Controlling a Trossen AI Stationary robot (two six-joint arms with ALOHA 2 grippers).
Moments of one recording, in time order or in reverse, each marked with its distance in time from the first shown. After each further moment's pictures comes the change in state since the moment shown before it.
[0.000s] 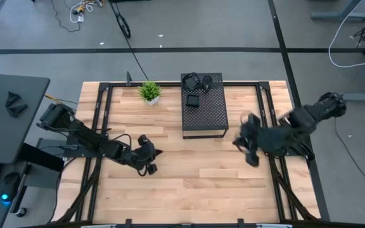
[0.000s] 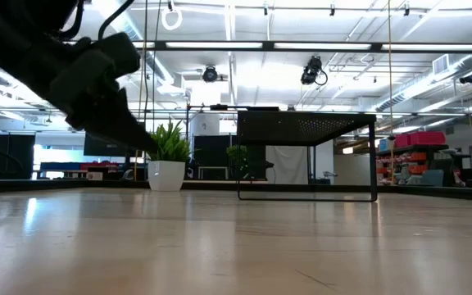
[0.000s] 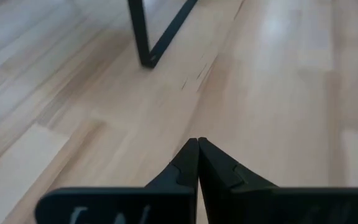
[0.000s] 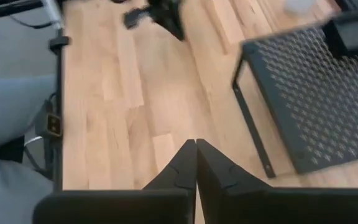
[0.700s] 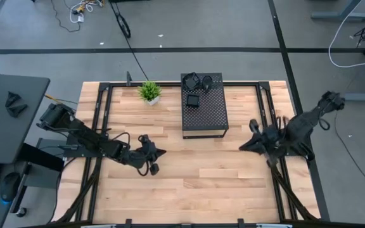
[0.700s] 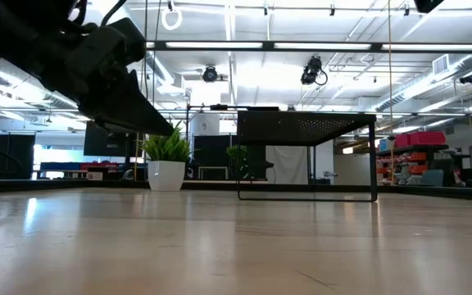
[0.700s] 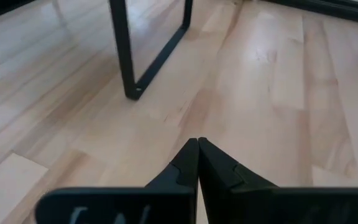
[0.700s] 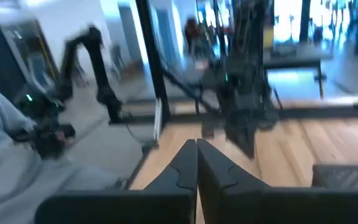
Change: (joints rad) left arm 0.010 0.000 0.000 0.150 0.001 0.032; right arm 0.114 -0.643 -0.893 1.078 -0.026 -0.449
